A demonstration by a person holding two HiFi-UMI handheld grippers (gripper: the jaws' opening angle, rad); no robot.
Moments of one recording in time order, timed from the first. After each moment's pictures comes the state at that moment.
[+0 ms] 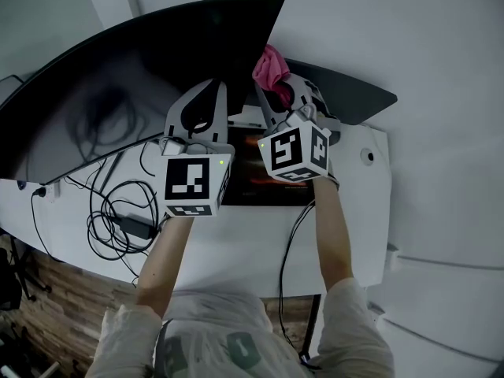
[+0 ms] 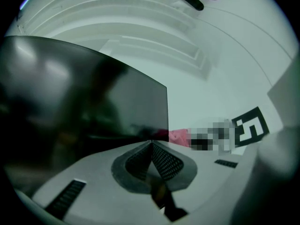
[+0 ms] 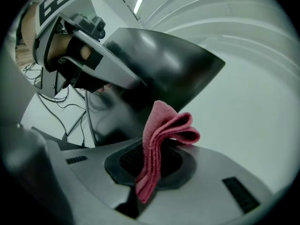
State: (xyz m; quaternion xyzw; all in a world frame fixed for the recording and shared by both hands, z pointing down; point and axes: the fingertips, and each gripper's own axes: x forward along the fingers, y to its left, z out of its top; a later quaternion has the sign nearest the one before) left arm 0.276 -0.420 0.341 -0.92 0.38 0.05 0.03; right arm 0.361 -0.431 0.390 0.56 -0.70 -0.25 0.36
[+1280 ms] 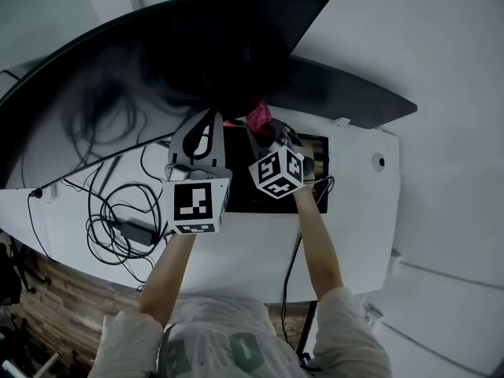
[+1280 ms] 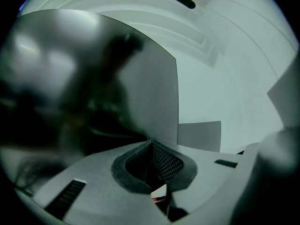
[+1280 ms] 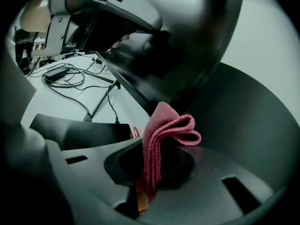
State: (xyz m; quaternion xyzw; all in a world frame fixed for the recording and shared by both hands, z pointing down) left arm 0.255 -0.435 0.435 -0.91 0.41 0.00 -0.02; right arm 0.347 -0.431 0.603 0.51 -0.76 -0.06 0.40
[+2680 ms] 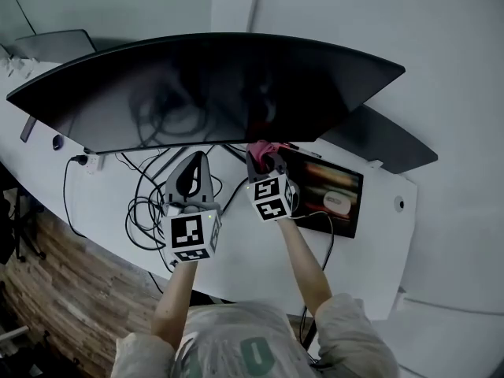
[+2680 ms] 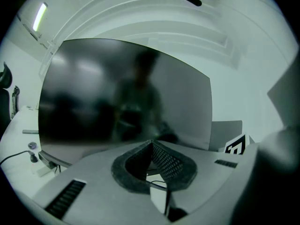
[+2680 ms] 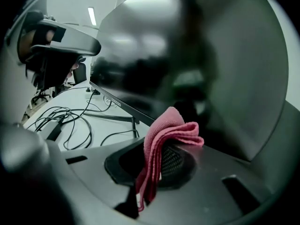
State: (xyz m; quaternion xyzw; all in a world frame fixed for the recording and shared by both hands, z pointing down) left arm 0.045 -0.405 0.458 -0.83 0.55 -0.01 -0.06; right arm 0.179 -0.439 0.590 0.54 -0.79 0.04 0.28
